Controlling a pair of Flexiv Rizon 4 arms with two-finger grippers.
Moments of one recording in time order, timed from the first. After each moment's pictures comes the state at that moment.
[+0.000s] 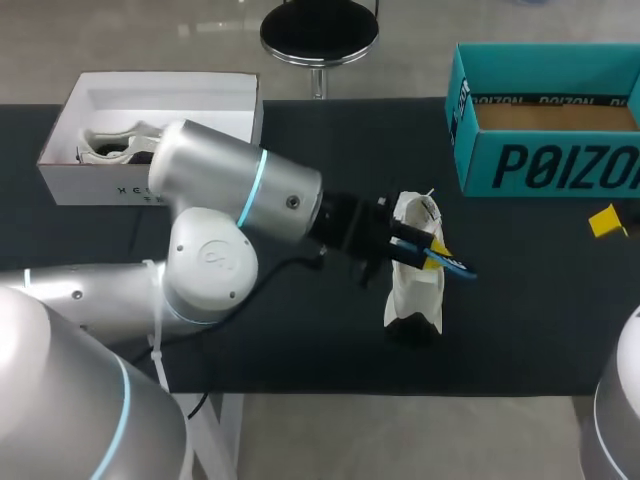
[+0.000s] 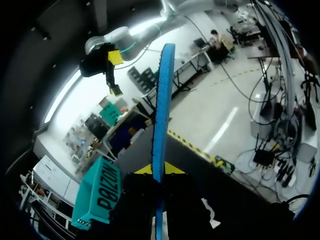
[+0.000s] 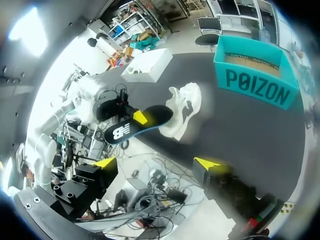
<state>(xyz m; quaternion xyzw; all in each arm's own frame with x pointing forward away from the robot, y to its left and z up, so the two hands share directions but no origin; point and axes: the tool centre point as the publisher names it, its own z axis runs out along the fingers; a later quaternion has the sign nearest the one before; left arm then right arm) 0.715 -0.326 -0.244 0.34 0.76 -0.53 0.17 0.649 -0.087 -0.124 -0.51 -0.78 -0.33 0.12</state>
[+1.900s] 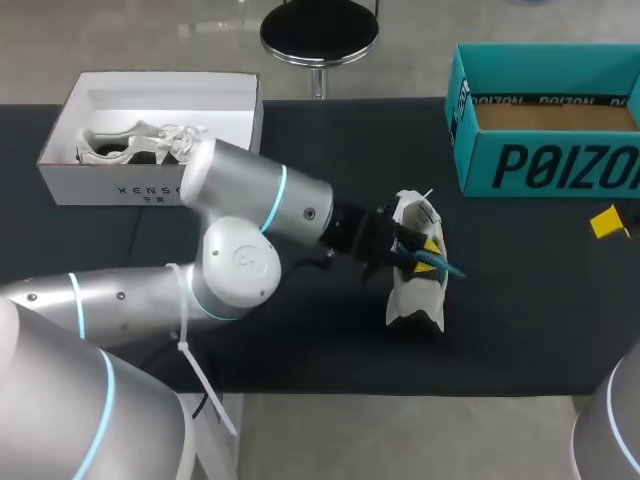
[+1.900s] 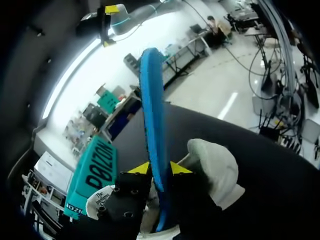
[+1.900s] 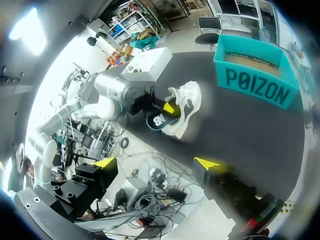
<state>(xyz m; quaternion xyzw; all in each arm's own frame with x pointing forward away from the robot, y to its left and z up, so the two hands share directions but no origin) 0.787 -0.333 -0.334 0.35 0.78 -0.48 0.19 0.646 -0.088 -0.122 -0.51 -0.79 -0.32 0.12</state>
